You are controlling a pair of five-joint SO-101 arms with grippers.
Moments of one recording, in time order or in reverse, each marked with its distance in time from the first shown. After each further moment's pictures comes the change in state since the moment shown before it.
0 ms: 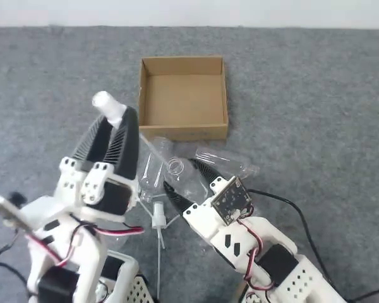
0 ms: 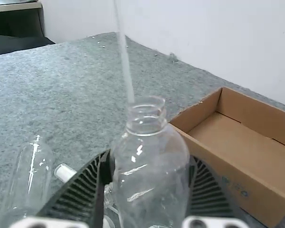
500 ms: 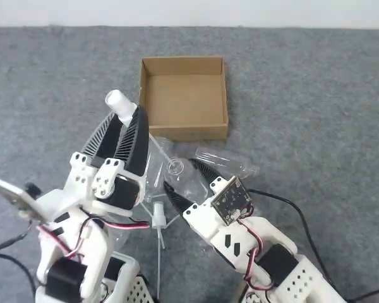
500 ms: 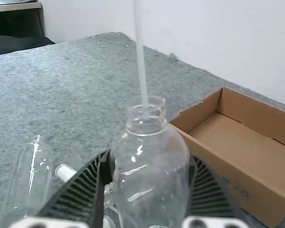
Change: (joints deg) left arm 2.1 0.1 4.7 -3.4 -2.3; right arm -0.2 0.0 0.0 0.0 0.0
